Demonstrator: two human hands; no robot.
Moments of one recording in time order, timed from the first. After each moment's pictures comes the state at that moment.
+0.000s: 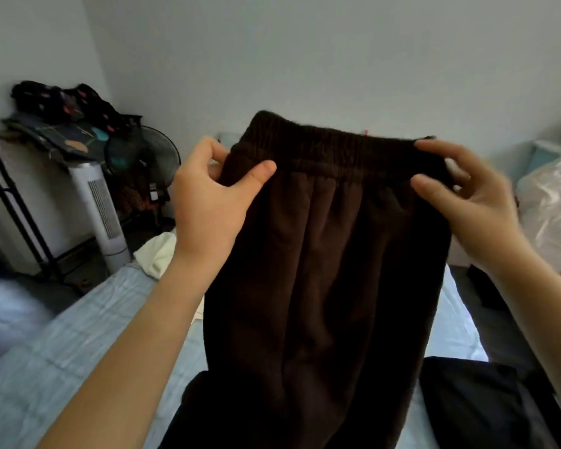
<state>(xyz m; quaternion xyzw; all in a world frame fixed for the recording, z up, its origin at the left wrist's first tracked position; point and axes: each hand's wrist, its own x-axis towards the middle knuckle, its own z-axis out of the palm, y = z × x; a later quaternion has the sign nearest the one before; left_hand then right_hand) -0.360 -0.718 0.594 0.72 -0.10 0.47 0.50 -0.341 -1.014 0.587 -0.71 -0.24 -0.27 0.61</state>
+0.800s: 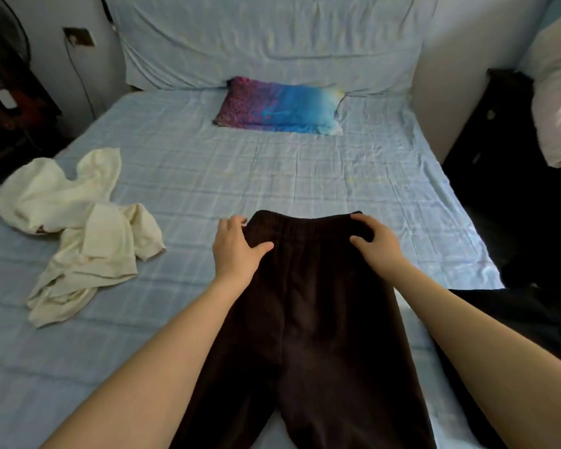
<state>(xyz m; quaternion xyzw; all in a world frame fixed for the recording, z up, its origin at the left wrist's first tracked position) -0.033 -0.794 0.142 0.93 0.03 0.09 0.35 -0.050 -1.065 0.139 -0.90 0.11 -0.05 0.42</state>
